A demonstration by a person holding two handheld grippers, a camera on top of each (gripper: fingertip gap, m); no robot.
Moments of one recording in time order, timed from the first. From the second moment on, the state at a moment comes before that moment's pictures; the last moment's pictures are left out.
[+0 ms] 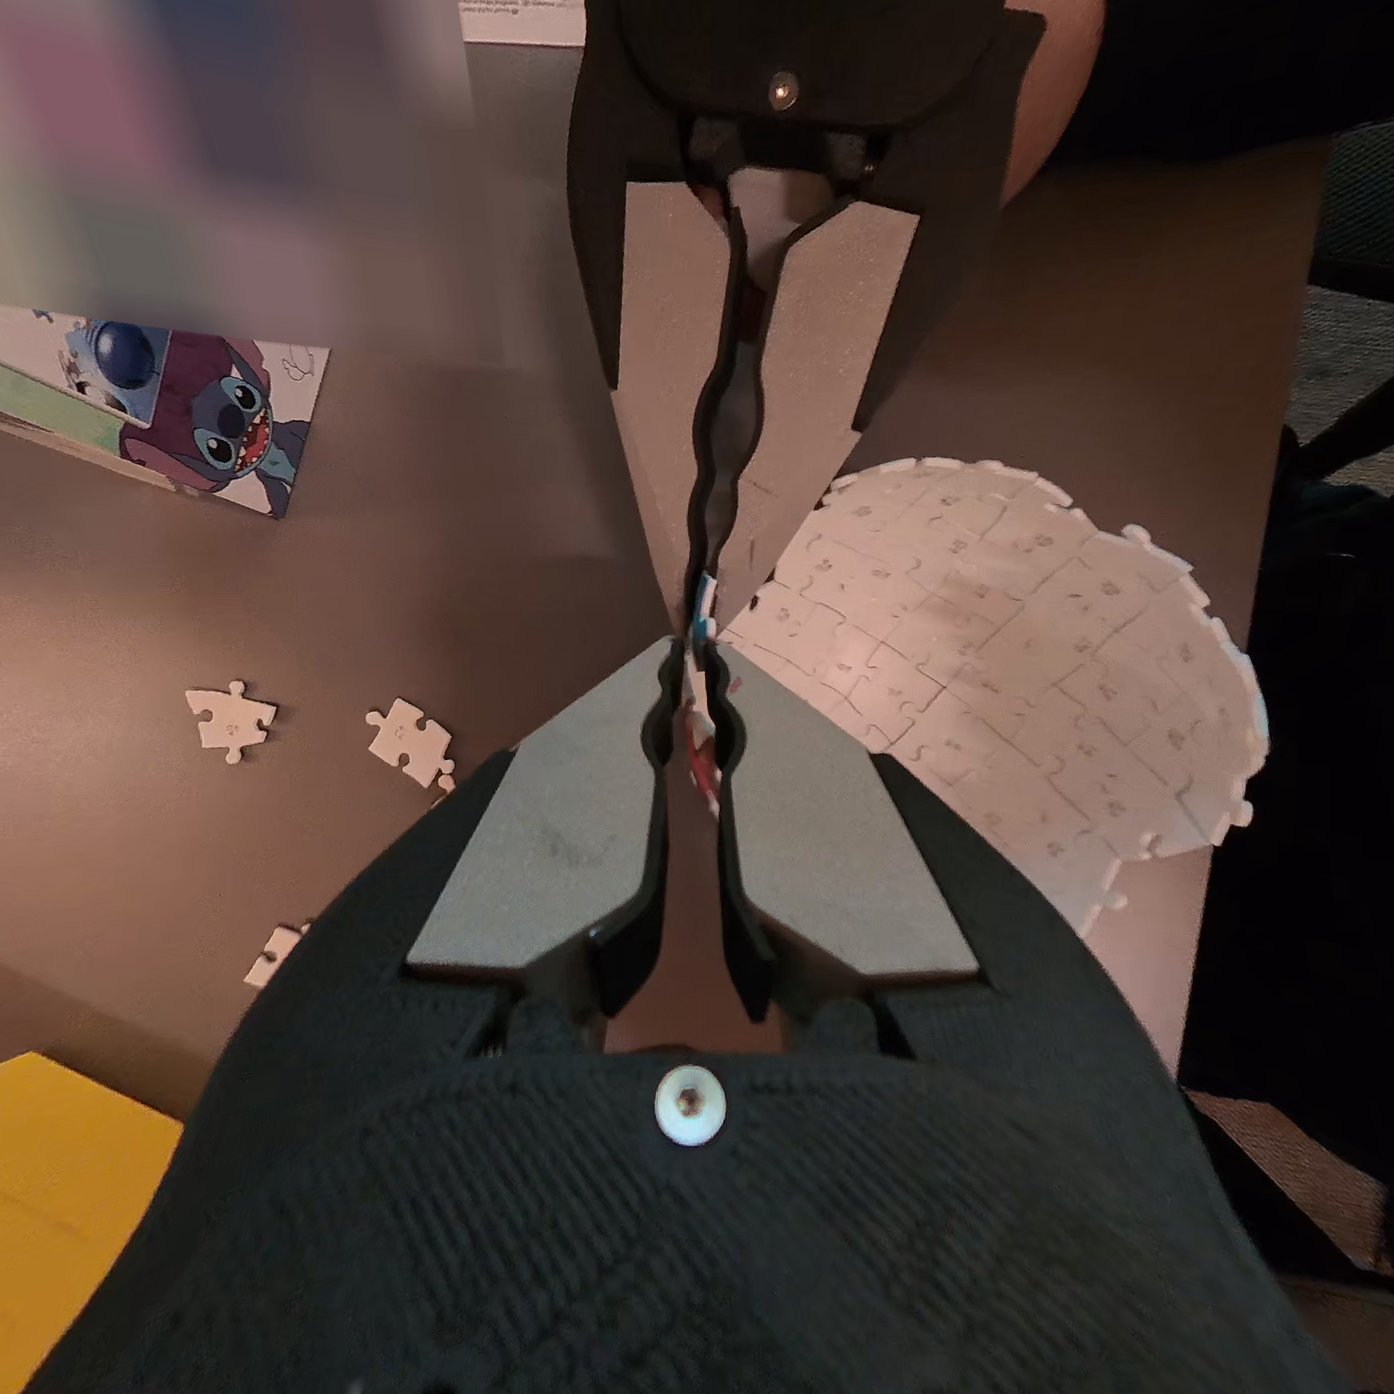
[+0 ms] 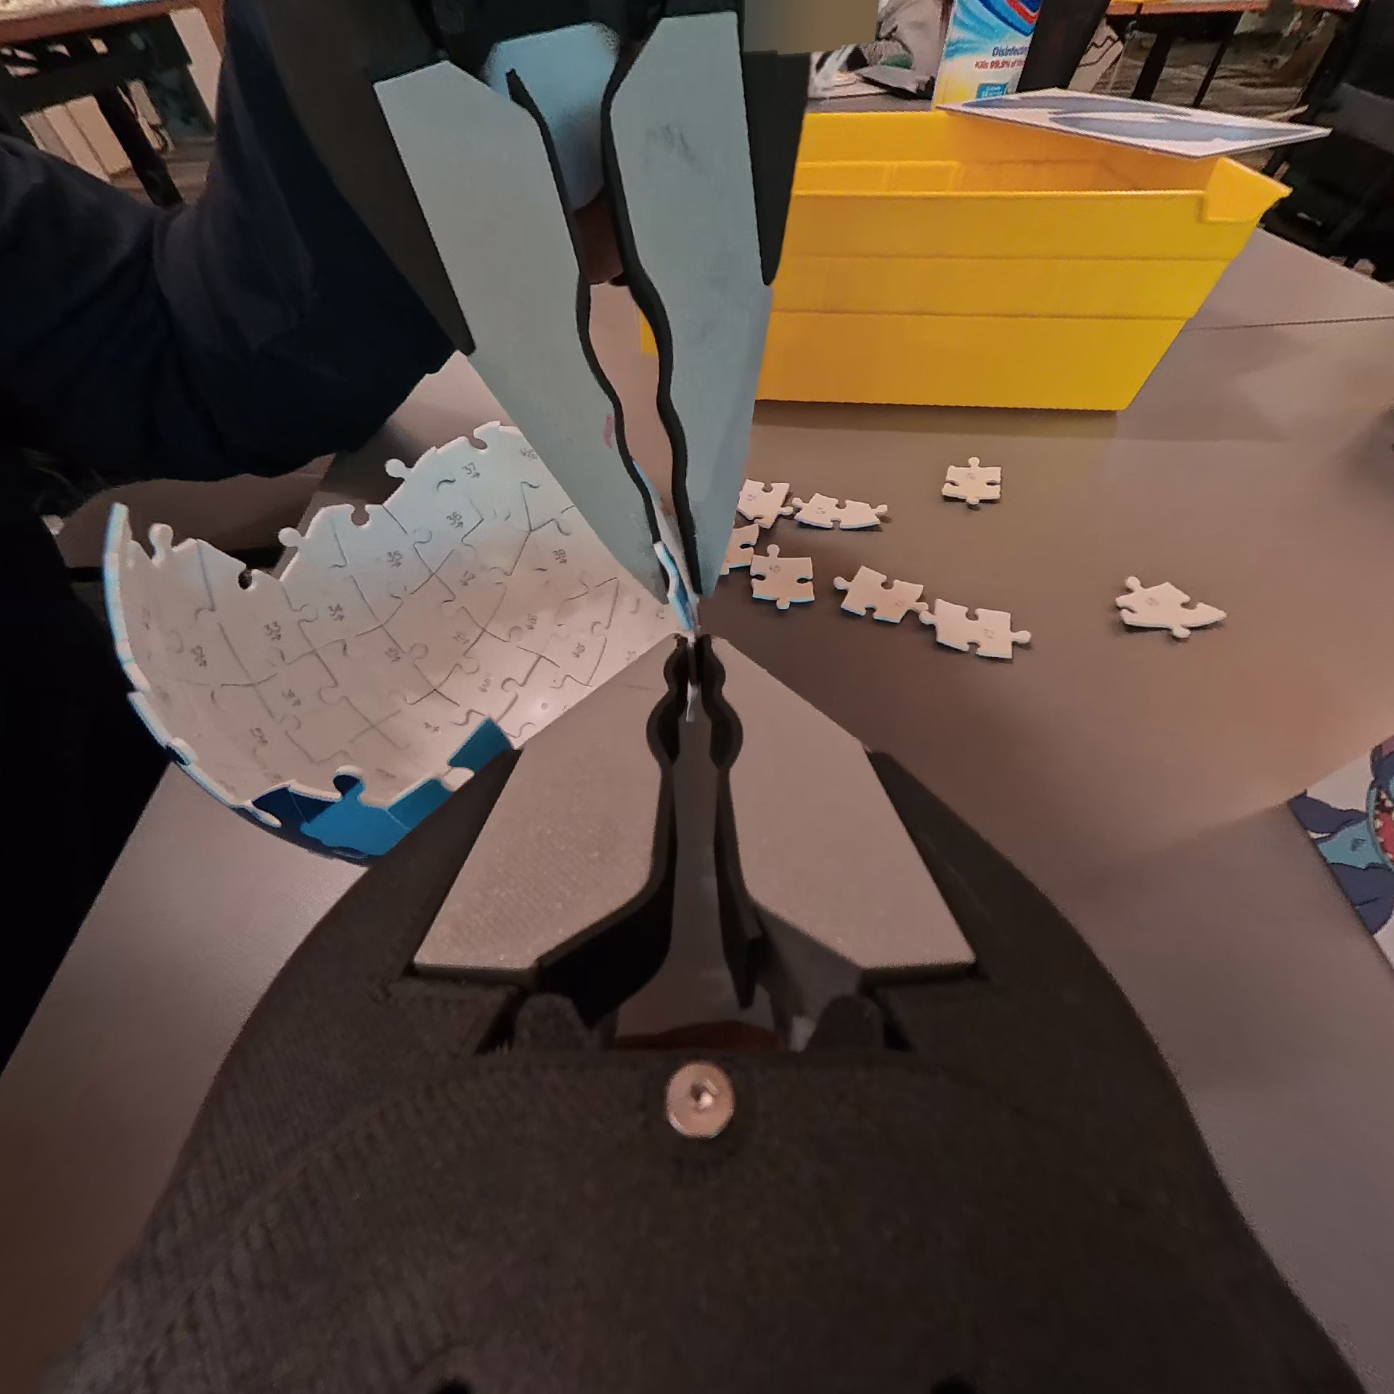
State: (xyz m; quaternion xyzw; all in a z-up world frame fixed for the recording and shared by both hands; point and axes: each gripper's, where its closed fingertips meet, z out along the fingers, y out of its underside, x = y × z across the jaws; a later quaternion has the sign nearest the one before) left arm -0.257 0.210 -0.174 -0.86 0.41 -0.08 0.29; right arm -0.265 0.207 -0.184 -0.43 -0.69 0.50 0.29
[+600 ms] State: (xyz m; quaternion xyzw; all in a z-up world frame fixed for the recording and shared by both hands) left arm -0.257 0.206 -0.183 -0.87 0.41 -0.10 0.26; right arm -0.265 0.200 -0.185 -0.44 -0.69 0.51 0.27
